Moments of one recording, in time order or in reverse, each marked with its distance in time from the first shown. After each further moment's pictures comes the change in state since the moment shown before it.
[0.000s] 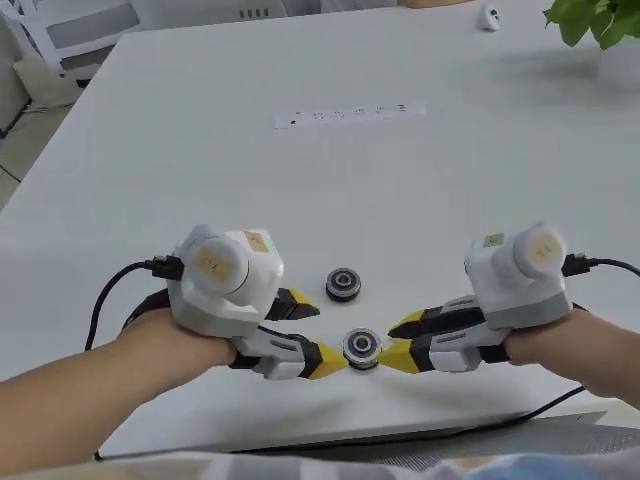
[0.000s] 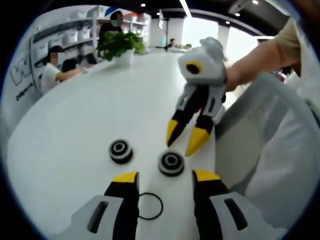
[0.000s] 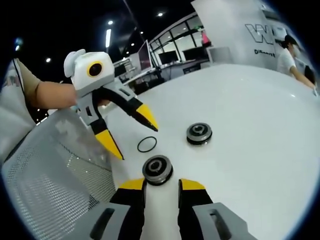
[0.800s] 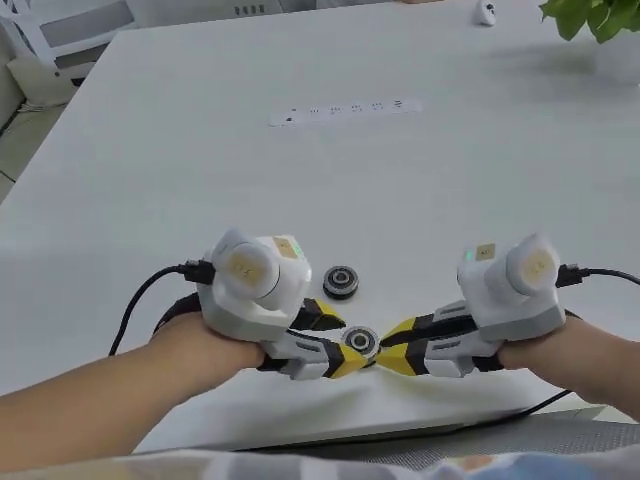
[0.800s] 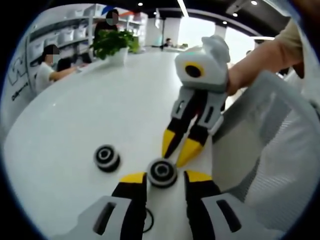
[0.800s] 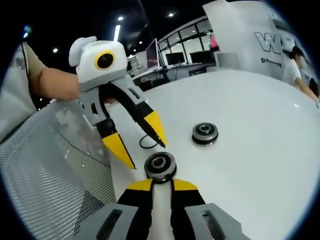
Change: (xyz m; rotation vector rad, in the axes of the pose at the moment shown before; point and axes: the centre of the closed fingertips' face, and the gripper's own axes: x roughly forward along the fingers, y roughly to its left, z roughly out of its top) left arm 0.024 -0.015 0.006 0.003 0.005 -0.041; right arm 0.005 0.003 -0.004 -0.089 -0.006 0.001
